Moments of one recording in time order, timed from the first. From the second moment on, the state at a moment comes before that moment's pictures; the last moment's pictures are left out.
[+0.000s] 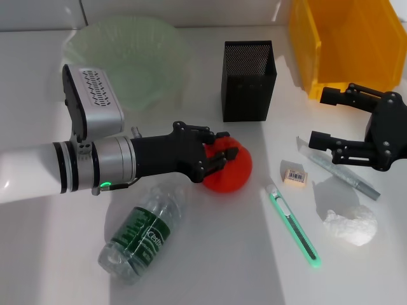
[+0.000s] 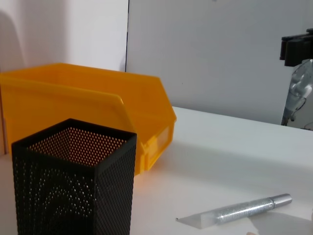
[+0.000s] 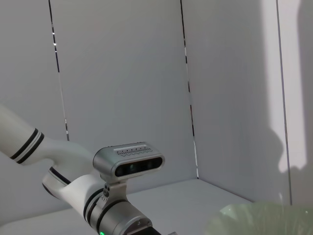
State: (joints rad) left arm -0.76 -2.08 0.91 0.09 1.69 1.20 -0.87; right arm 0.37 2.08 -0.67 -0.79 -1.78 -1.80 1.23
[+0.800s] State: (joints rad) left arm -0.55 -2.07 0.89 0.47 1.36 1.22 -0.95; right arm 0.37 2.08 -0.68 -0.79 -1.78 -1.80 1.23
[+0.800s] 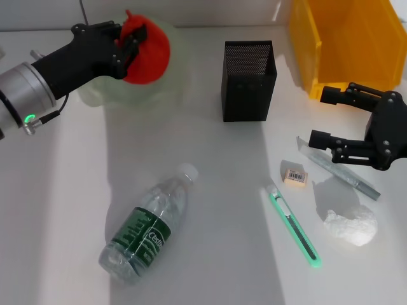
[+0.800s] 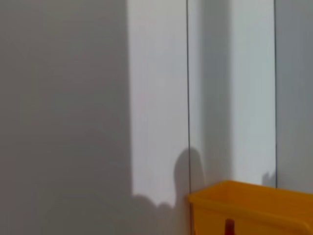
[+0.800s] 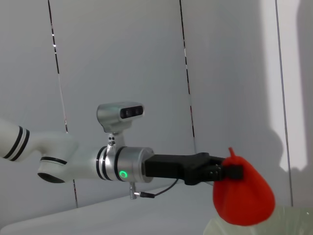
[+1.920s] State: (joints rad) left arm -0.38 -2.07 1.08 0.47 1.27 1.35 -0.84; right arm 0.33 2.08 -0.68 -1.22 -1.96 -1.83 1.76
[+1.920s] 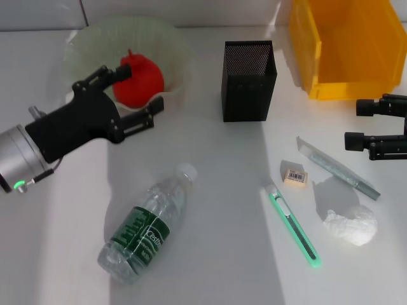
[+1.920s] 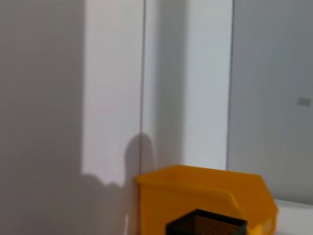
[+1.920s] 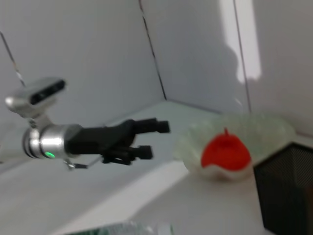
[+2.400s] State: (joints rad) left arm -0.33 -2.07 1.18 0.50 1.35 1.37 -0.85; right arm 0.43 2.08 -1.05 -1.60 -2.52 -1.93 2.42
